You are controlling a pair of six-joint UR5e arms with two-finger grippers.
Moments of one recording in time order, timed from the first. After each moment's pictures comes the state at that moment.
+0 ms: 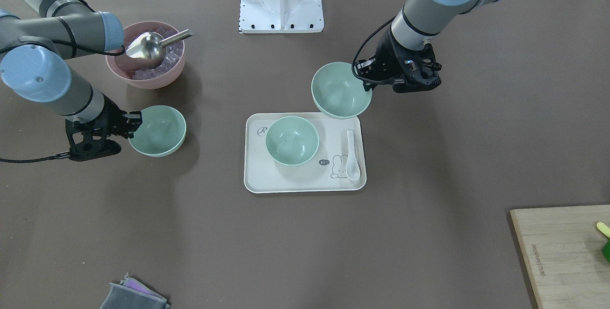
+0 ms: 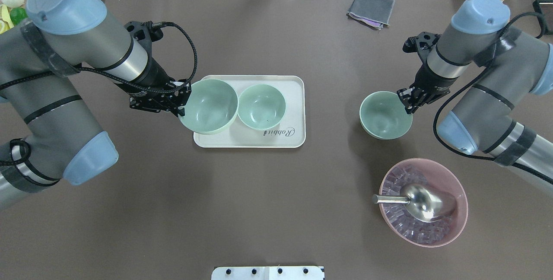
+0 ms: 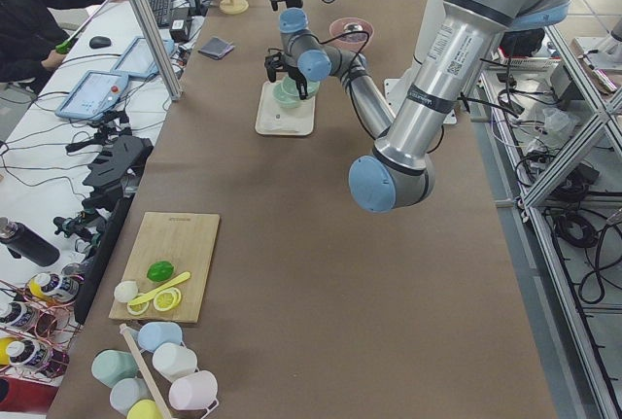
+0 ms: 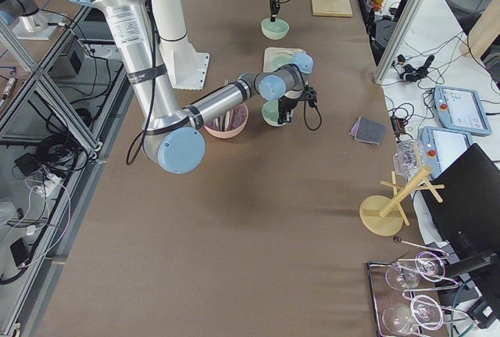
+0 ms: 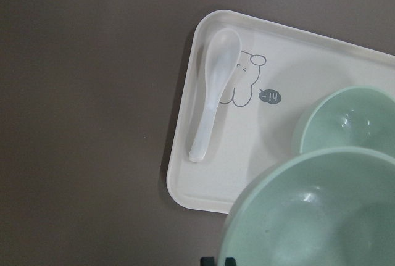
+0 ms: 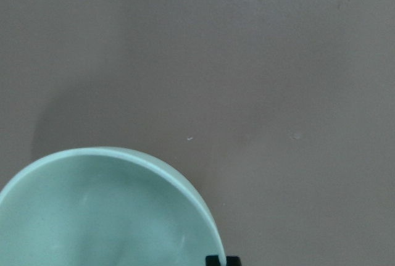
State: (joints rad) left arm -0.77 -2.08 -1.91 -1.55 -2.22 -1.27; right arm 0.90 -1.22 1.68 -1.57 2.29 0.62
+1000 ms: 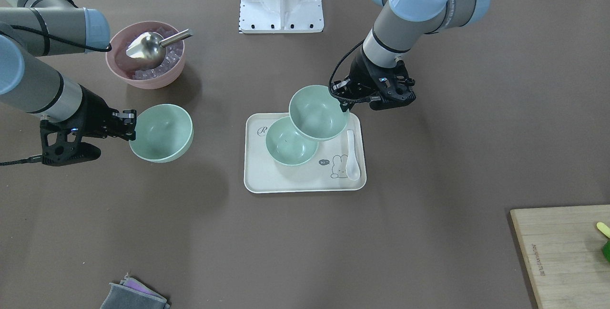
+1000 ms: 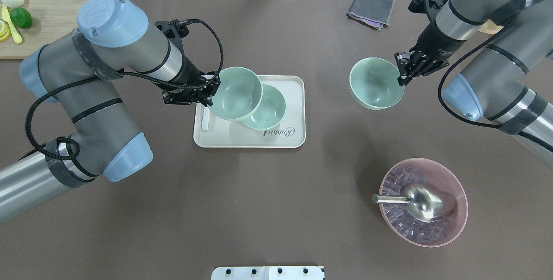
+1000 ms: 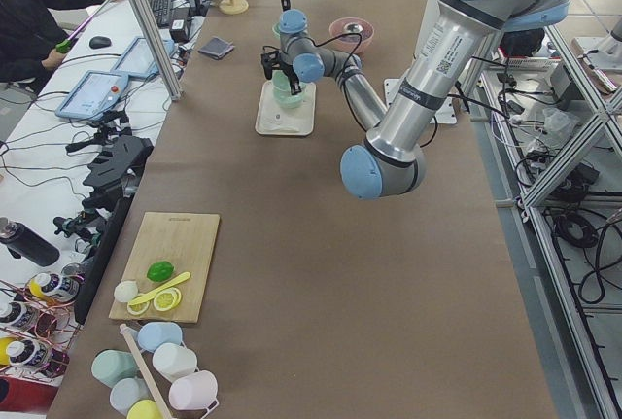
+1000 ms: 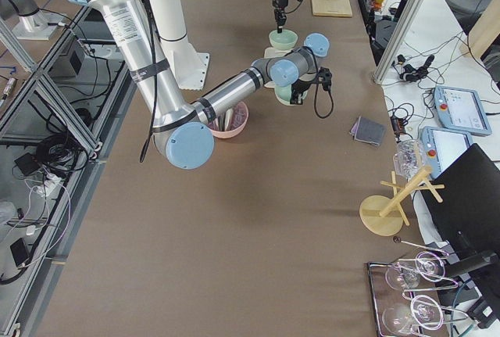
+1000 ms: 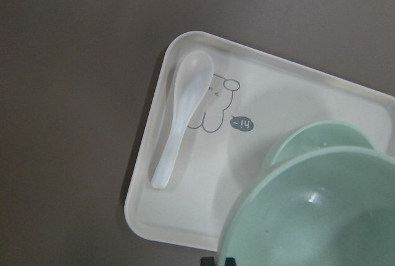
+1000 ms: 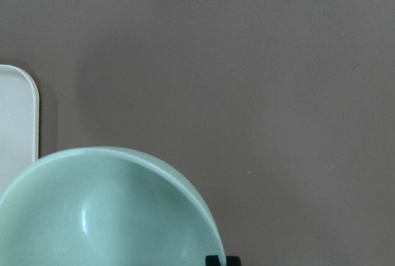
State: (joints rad) left arm -0.71 -2.16 -1.77 -1.72 -2.08 -1.43; right arm 0.99 -1.13 1.69 -1.58 2.38 0.69
